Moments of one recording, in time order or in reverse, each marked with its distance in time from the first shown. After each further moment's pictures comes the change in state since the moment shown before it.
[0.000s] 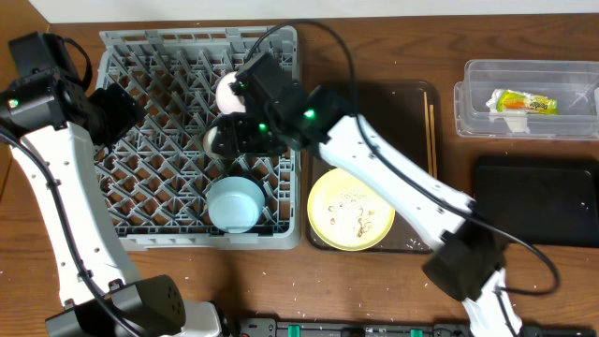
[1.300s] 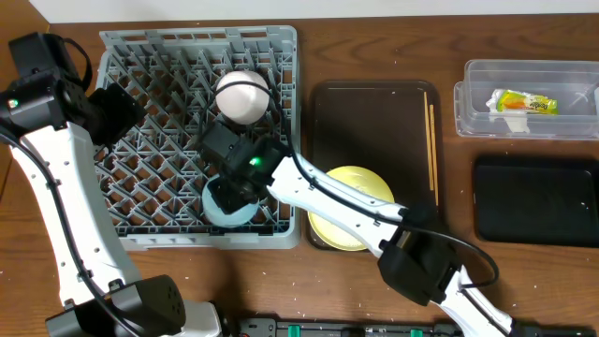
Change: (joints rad) left arm 0.000 0.000 0.000 -0.001 0.000 0.000; right arm 0.173 0.191 0.000 -0.033 0.215 -0.289
